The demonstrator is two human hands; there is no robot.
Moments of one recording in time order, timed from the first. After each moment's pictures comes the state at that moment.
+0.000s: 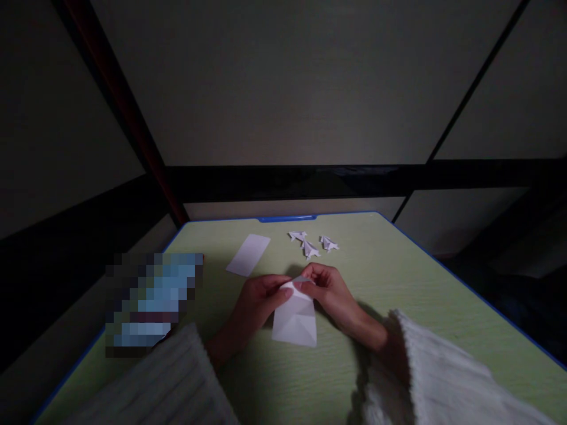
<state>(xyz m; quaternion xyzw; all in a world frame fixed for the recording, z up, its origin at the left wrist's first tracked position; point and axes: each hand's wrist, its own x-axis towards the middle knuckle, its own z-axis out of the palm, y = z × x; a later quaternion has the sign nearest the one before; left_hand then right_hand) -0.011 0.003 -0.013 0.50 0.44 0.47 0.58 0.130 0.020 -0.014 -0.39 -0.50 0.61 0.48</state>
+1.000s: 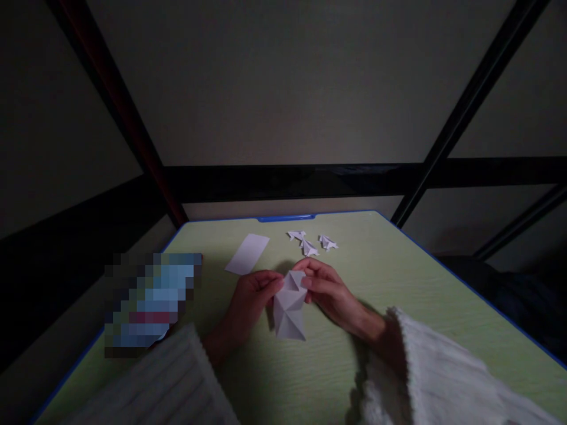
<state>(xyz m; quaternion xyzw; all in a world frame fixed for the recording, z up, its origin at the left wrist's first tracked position) -0.012 0.008 -0.017 0.46 0.47 0.49 0.57 0.134 0.020 -0.007 -0.25 -0.45 0.72 0.47</state>
